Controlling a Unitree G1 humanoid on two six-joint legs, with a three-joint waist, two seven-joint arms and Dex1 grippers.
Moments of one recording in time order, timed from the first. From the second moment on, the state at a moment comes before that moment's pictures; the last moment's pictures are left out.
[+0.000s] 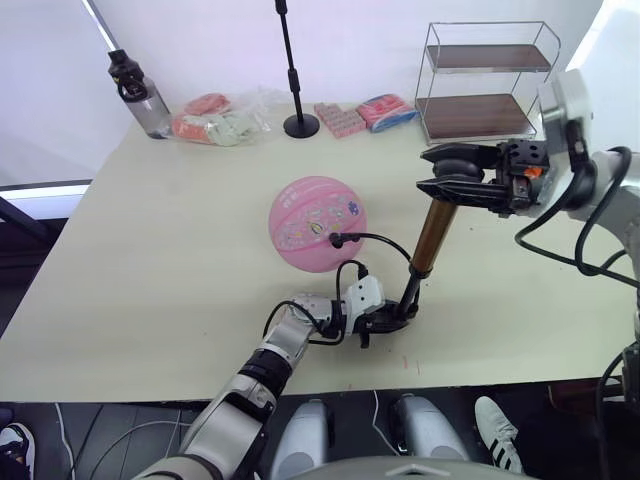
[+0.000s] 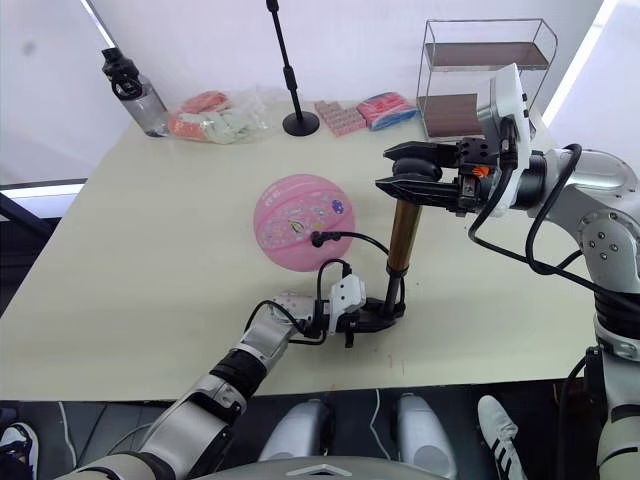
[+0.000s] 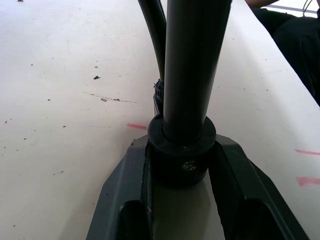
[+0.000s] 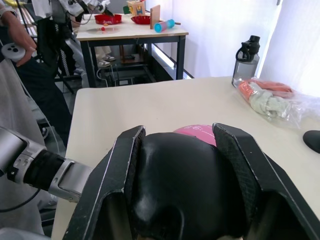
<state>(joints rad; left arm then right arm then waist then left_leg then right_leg) -0.44 0.19 -0.41 0.63 -0.04 -0.16 -1.03 -0.66 -0.76 -0.08 -0.33 0.83 0.68 1.00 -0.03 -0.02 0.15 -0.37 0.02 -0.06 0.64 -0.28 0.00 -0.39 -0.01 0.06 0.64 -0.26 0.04</state>
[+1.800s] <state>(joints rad) -0.44 0.19 -0.40 0.64 -0.04 -0.16 -1.03 -0.69 -0.74 -0.10 -0.30 0.89 0.76 0.94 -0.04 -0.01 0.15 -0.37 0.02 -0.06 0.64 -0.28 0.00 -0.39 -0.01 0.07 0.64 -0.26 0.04</state>
